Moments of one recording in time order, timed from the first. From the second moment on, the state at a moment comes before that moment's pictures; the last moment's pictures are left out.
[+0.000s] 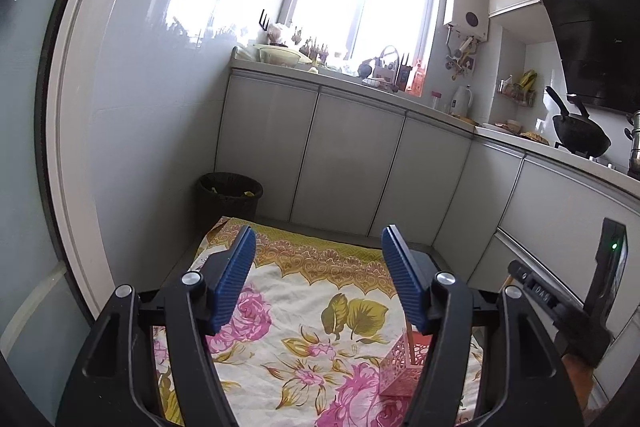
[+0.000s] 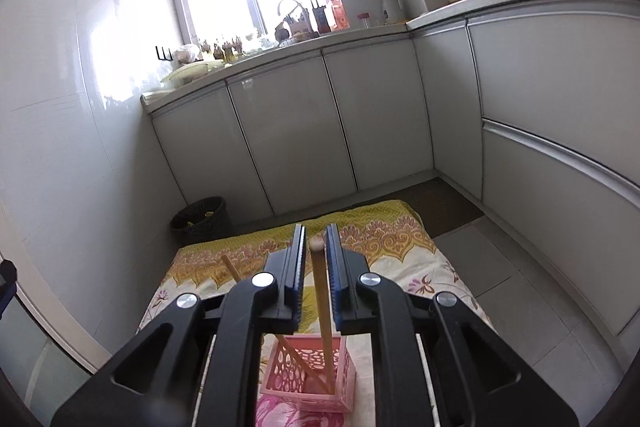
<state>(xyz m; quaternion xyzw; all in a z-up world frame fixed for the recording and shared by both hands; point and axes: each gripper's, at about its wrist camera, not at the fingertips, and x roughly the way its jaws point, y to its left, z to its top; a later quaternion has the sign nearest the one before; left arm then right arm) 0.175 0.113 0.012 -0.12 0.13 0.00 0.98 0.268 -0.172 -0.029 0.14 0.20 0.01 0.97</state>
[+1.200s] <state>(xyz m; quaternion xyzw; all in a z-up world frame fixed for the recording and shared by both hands) 0.147 -0.026 -0.031 0.12 0.32 -0.20 0.92 0.034 -0.277 -0.085 0.28 0.39 -0.11 0.87</state>
